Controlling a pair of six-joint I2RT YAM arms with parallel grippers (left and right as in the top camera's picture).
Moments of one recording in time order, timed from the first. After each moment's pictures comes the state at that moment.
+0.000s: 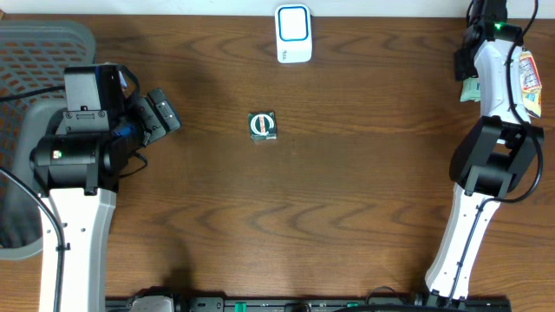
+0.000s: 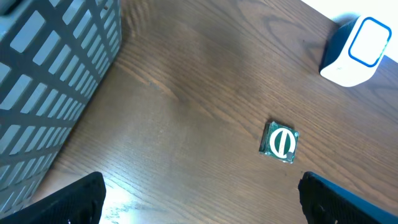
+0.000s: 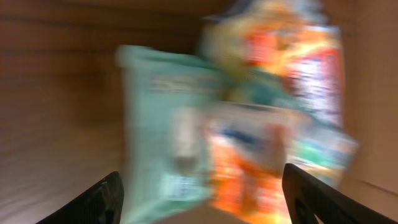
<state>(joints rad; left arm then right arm) 0.03 1.26 1.41 -1.07 -0.02 -0.46 -0.21 2.53 2.36 -0.99 0.37 -0.22</state>
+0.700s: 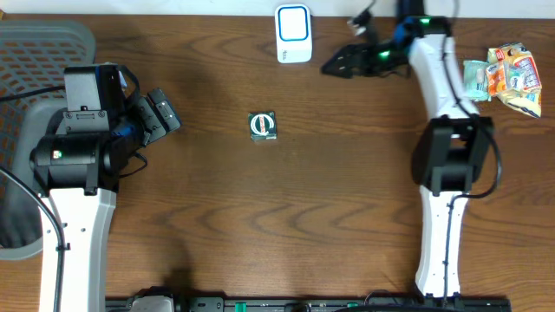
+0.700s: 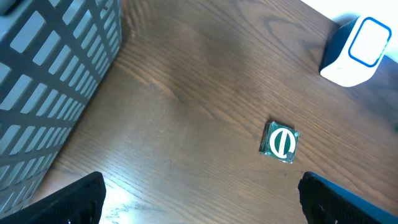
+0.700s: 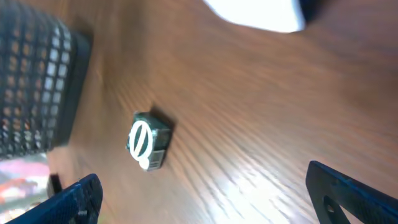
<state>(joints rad) 0.03 1.26 1.41 -1.07 -0.02 -0.46 0.09 2.53 2.36 -1.13 -0.85 -0.21</state>
